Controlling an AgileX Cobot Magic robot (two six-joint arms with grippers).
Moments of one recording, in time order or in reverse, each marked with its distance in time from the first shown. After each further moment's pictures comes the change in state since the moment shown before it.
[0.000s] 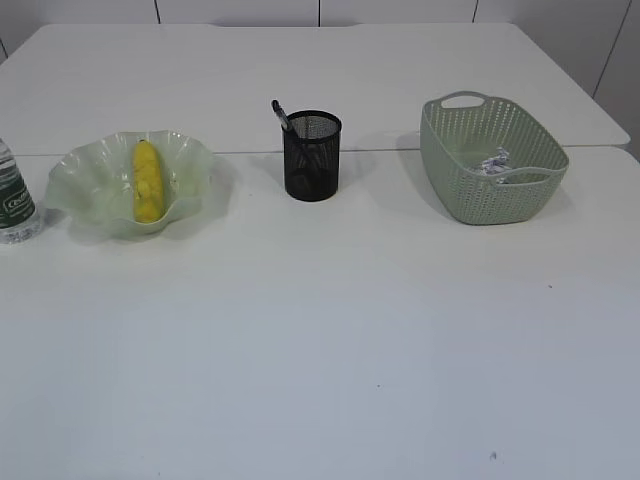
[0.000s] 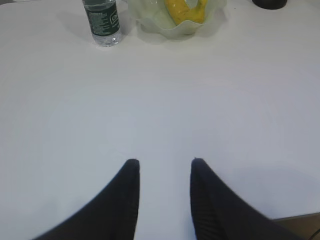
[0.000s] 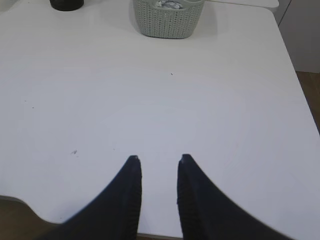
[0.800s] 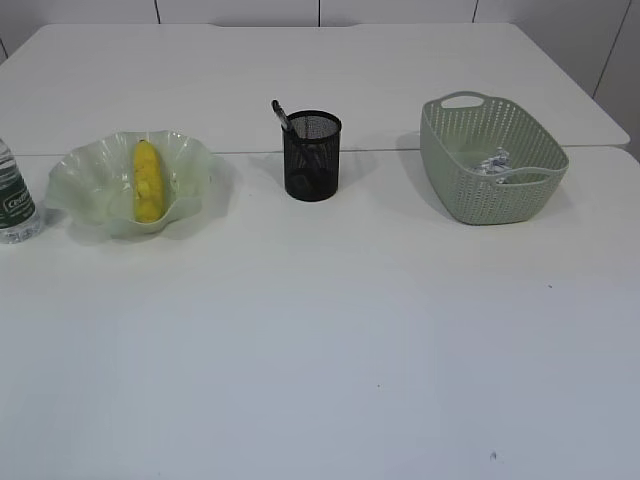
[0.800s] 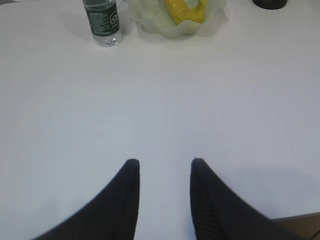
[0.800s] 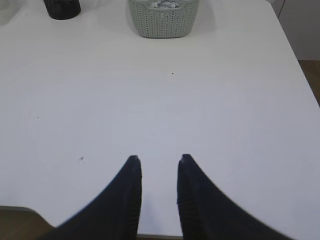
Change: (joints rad) left arm 0.000 0.000 0.000 0.002 0.000 0.000; right arm 0.000 0.000 0.002 -0.002 -0.004 0.080
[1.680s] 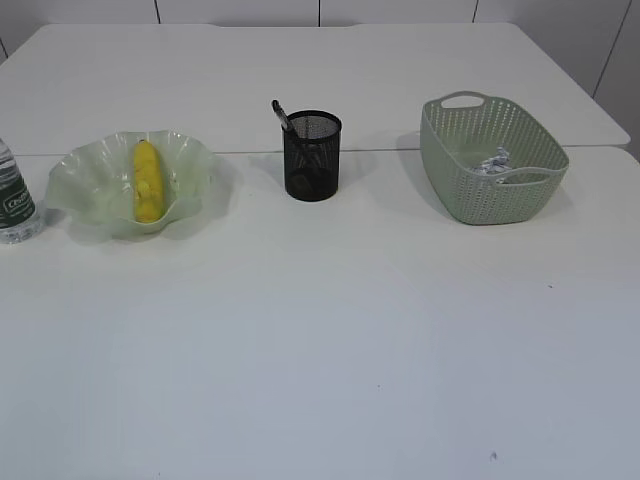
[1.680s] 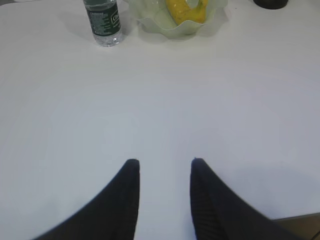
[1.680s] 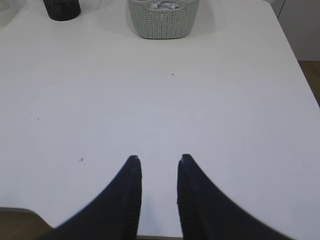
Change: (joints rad) left arm 0.000 0.000 0.000 0.002 0.000 0.002; right arm 0.000 0.000 0.000 0.000 -0.004 0.002
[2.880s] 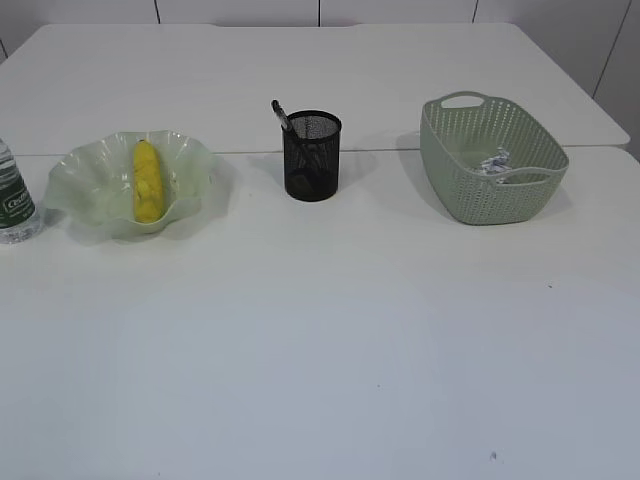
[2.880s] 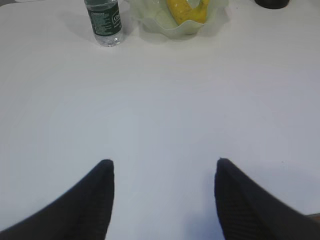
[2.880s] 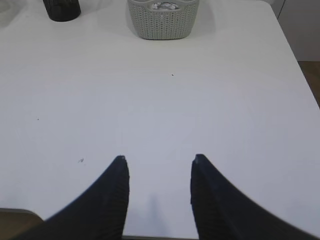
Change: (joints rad) left arm 0.000 0.000 0.000 0.003 -0.002 0.000; right arm 0.000 0.000 0.000 0.000 -0.002 0.000
